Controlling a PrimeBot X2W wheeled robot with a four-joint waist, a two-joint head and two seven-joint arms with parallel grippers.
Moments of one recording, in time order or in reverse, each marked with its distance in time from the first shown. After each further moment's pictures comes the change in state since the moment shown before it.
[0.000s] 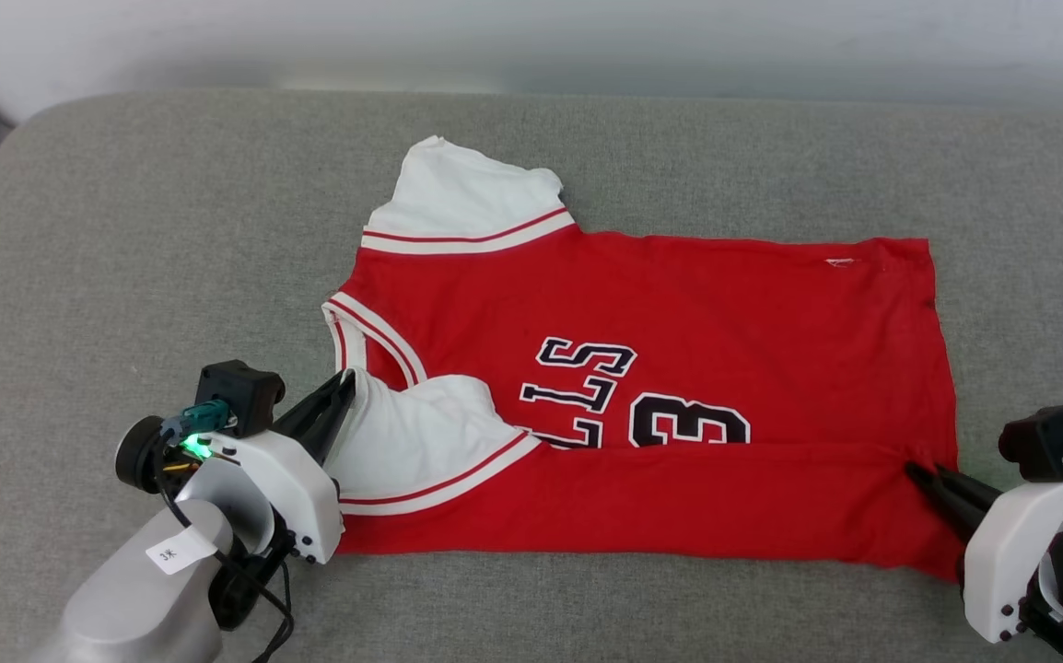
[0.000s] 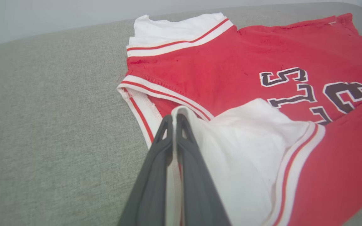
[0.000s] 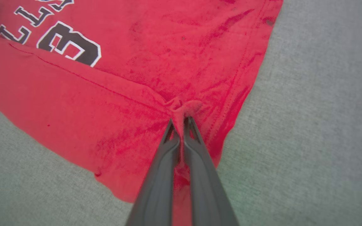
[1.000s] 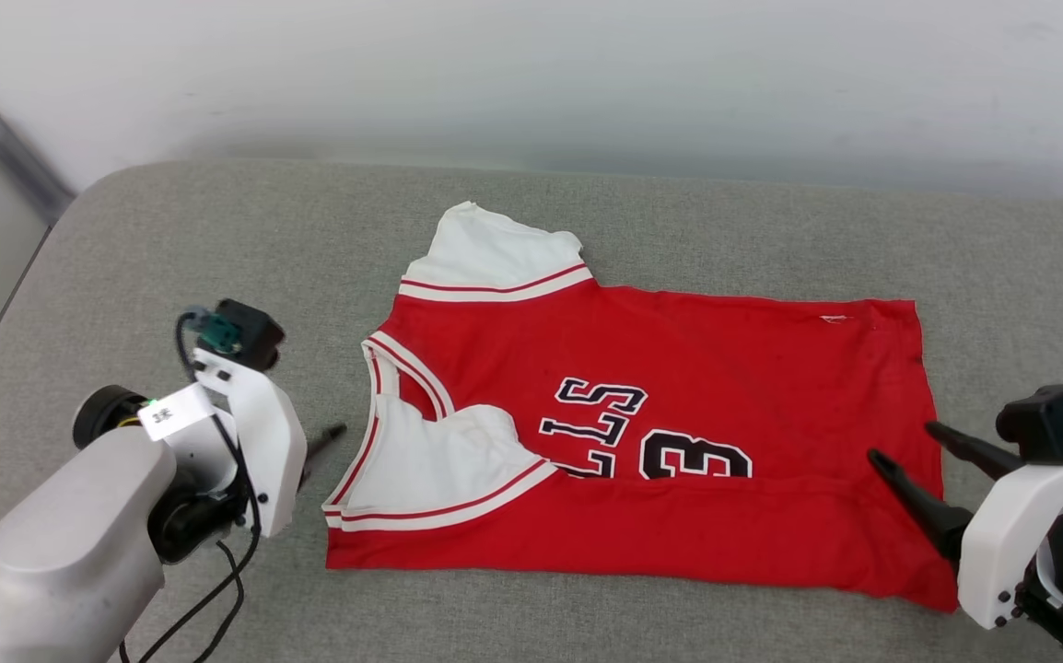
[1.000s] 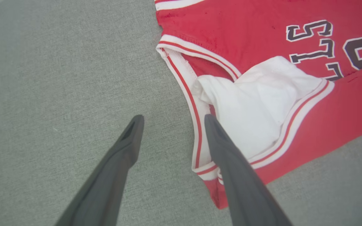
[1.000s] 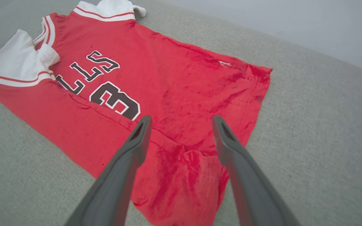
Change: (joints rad) left arm -0.177 0.098 -0.138 0.035 -0.165 -0.057 0.507; right arm -0.043 -0.010 0.022 -0.042 0.032 0.000 -0.007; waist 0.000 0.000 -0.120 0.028
